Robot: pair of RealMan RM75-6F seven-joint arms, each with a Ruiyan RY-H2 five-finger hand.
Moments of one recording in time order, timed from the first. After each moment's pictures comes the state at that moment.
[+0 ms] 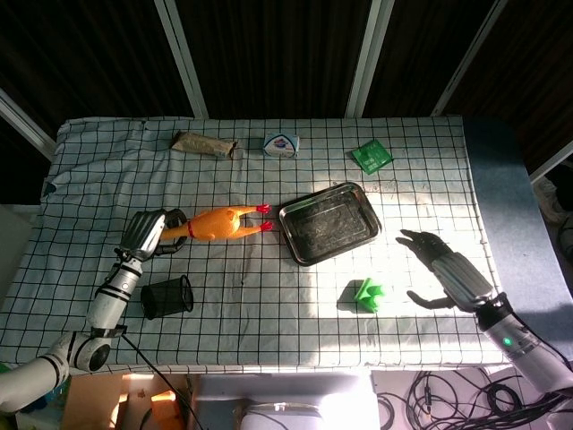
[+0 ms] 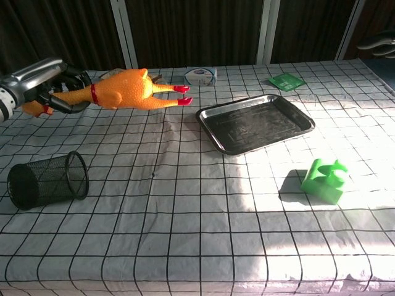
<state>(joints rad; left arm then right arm) -0.70 -1.57 -0.20 -1.06 1.36 1.04 -0.28 0.48 -1.00 -0.01 -1.62 -1.68 1.15 0.47</state>
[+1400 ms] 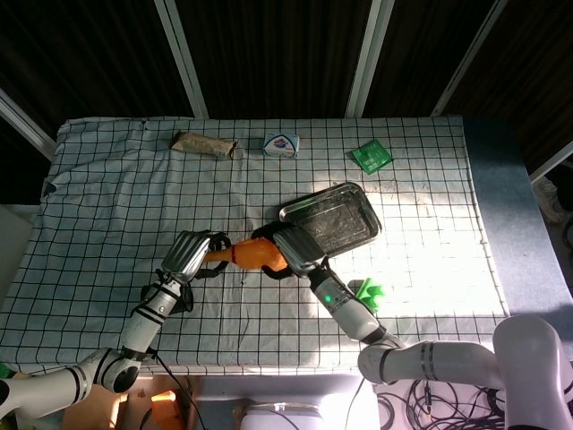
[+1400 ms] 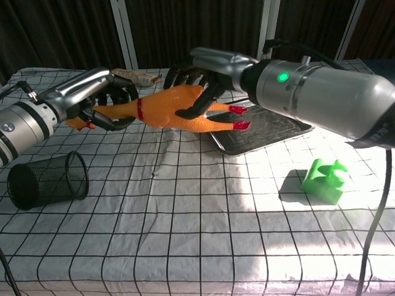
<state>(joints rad) -0.71 -1.63 -0.18 -1.27 1.38 1.09 -0.07 0.98 -1.65 0.27 -1.56 -0.93 0.95 -0.26</state>
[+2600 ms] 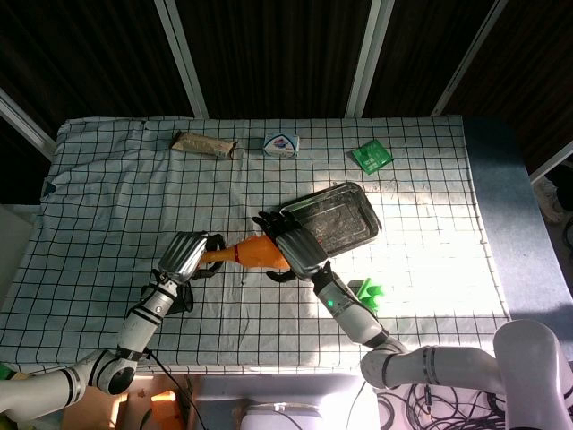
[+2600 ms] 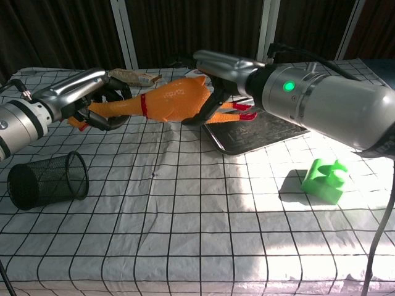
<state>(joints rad) -0.70 -1.59 -0.19 -1.33 1.34 1.07 -0.04 0.94 -1.67 0.26 -1.55 -1.00 0.98 -0.32</state>
